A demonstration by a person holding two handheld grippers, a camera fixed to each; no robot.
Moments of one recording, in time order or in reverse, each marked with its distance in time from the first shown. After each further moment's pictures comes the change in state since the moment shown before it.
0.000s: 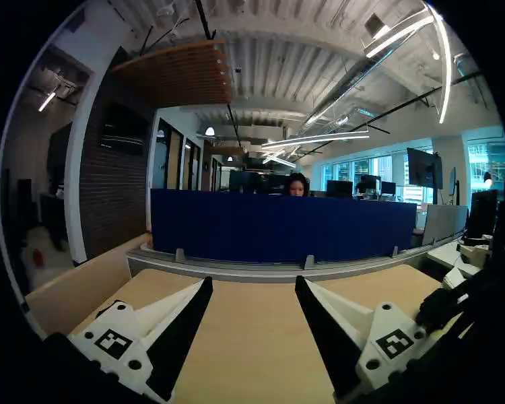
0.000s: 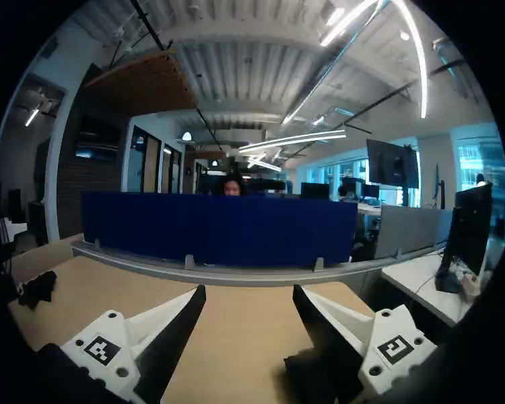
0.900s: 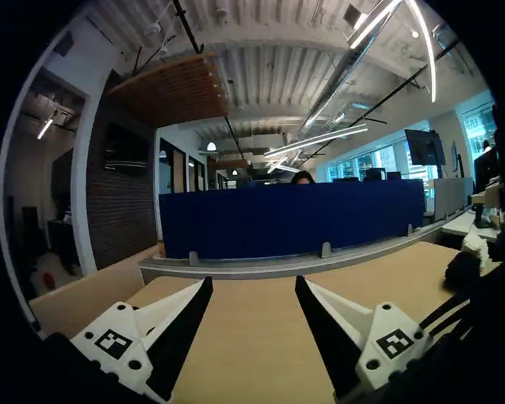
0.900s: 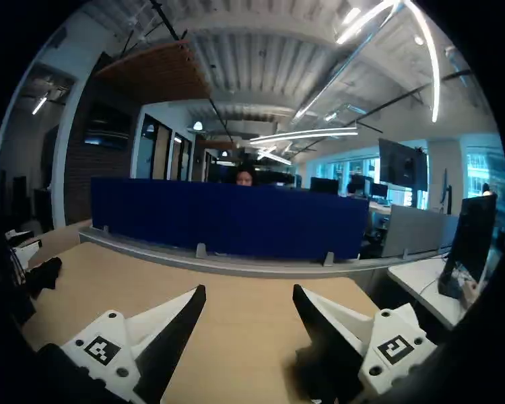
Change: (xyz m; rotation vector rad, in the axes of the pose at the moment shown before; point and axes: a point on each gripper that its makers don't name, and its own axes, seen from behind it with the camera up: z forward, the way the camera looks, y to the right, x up) left arm -0.070 -0.023 0.002 0.049 0.070 0.118; right arm -0.014 -0.035 -0.004 0.042 -0.042 -0.054
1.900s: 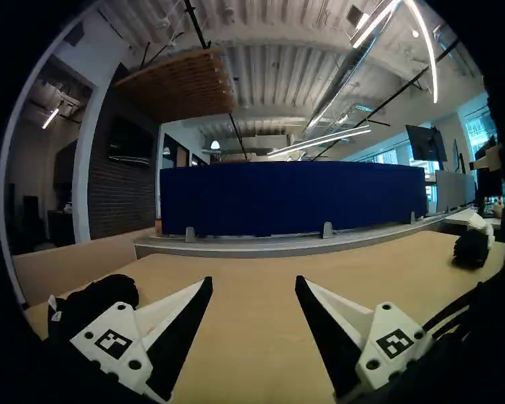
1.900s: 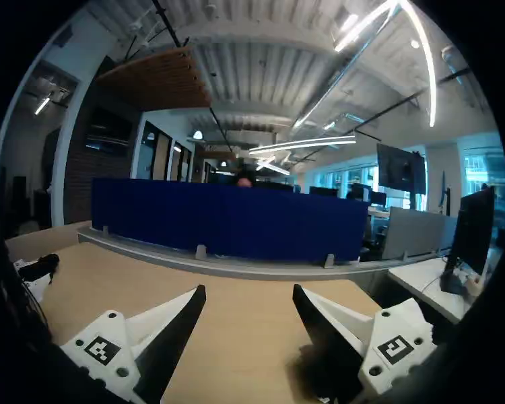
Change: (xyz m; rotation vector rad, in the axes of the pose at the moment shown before) left arm -0.113 0.014 0.003 0.012 0.015 -0.031; right arm -0.032 -0.003 0.002 -0.008 0.059 -0.007
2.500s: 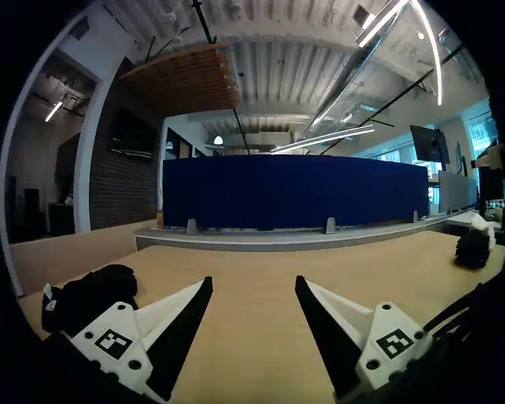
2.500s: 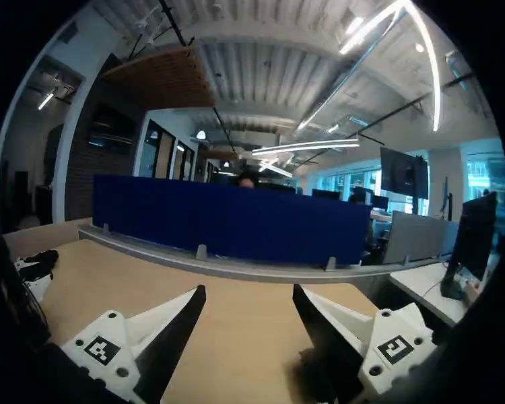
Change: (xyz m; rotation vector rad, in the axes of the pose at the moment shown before) left arm -0.020 -0.005 0.006 0.009 -0.023 -0.027; right arm -0.001 -0.005 0.007 0.011 0.006 -0.019
